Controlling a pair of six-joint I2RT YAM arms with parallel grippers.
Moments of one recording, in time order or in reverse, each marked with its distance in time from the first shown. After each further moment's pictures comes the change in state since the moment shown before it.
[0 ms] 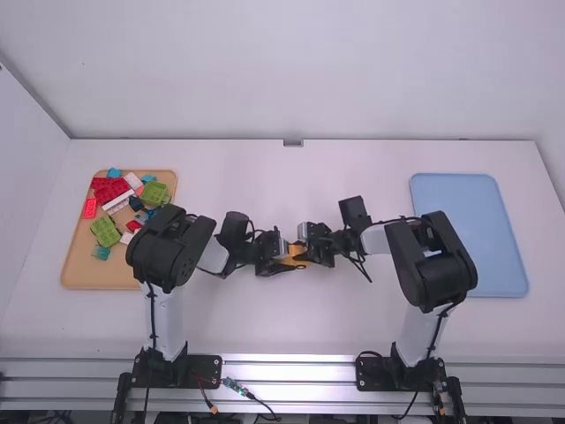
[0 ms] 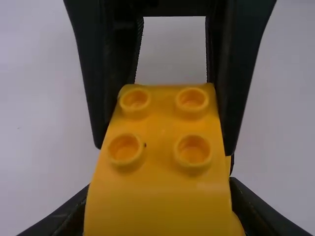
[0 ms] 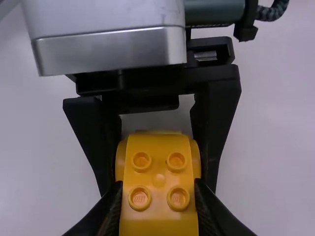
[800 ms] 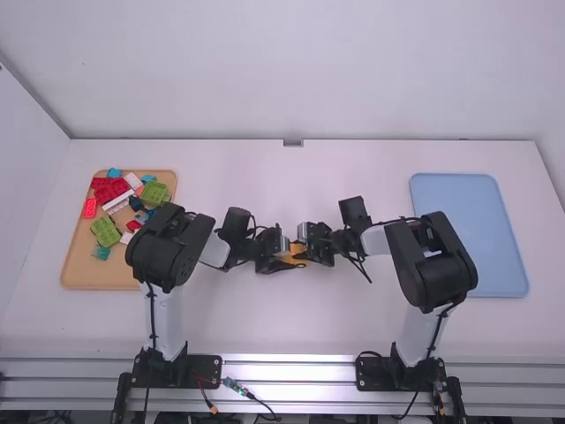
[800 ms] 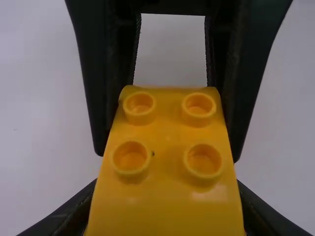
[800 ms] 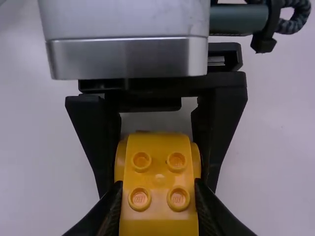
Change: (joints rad) left arm 0.000 0.000 0.064 -0.127 0.018 0.052; right arm 0.000 -0.001 -0.010 0.034 0.014 -0.006
